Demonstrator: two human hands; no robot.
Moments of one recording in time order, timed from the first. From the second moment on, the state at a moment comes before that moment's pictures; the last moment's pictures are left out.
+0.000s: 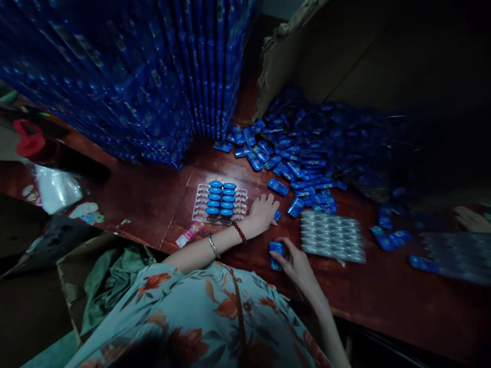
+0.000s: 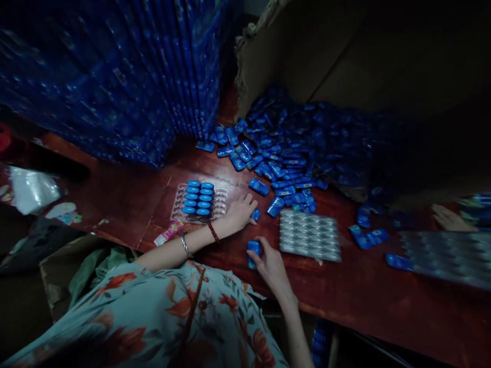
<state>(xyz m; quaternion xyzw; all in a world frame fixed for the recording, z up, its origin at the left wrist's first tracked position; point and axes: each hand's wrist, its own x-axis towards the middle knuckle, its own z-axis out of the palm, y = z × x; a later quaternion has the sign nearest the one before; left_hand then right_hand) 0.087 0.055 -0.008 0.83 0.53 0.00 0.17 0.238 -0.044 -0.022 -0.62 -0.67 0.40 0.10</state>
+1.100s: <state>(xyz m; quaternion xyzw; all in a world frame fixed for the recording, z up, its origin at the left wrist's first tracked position) -0.090 -0.076 -0.001 0.20 0.47 0.56 0.65 0.115 -0.002 0.006 -0.47 -0.82 0.24 0.22</state>
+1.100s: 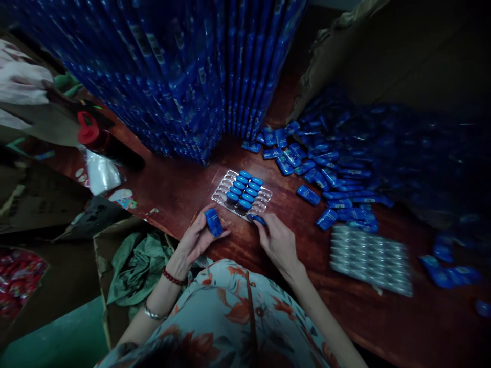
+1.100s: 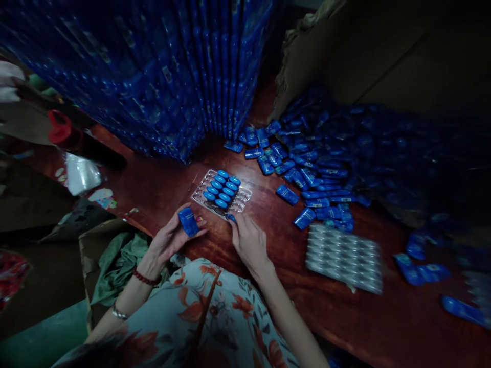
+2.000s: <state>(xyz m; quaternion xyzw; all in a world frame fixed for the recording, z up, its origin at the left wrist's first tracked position) -0.065 -0.056 -0.050 0.64 0.58 0.50 0.08 0.114 0.020 0.013 -0.37 -0.91 0.19 0.07</state>
